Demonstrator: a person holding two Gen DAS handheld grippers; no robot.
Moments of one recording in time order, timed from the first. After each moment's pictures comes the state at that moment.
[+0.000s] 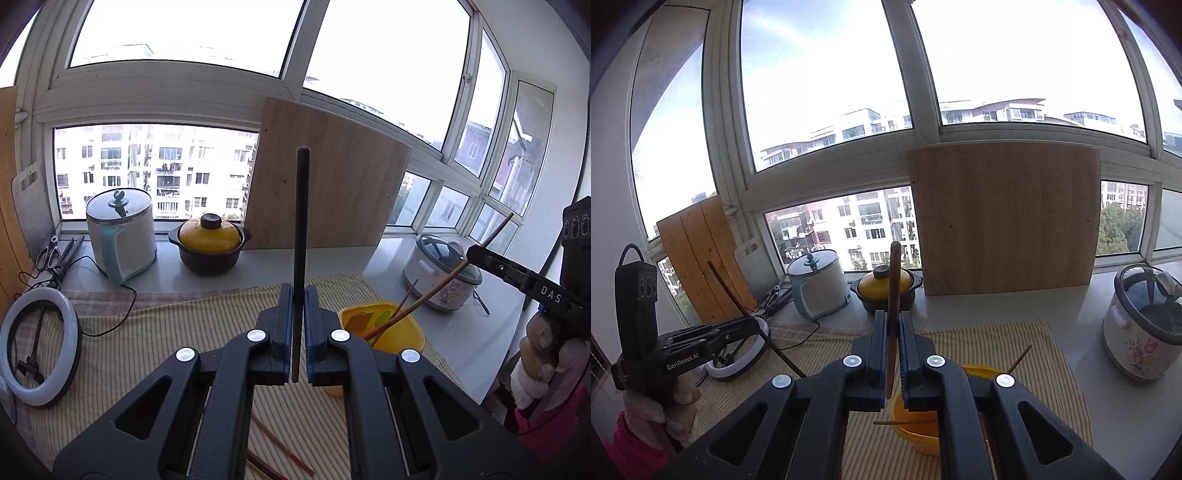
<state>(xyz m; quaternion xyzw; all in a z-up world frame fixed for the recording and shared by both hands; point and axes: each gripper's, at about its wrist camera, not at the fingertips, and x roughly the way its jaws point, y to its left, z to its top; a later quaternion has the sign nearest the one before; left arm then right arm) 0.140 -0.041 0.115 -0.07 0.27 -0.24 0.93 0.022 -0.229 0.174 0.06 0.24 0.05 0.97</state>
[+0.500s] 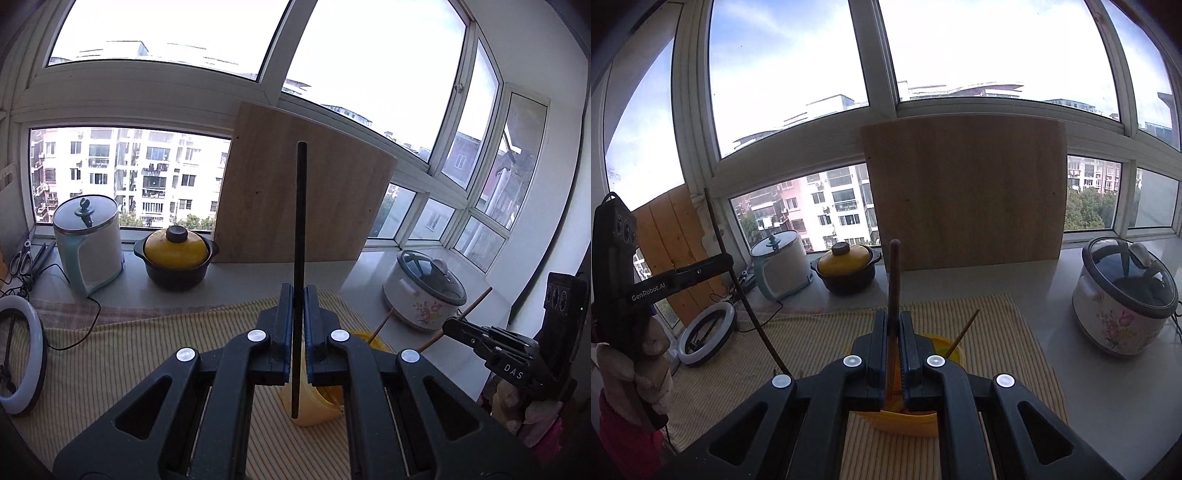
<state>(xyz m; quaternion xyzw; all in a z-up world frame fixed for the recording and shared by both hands) 0.171 -0.088 0.123 -0.10 0.26 -0.27 0.92 0.015 -0.271 0.143 0.05 0.28 0.00 0.96</state>
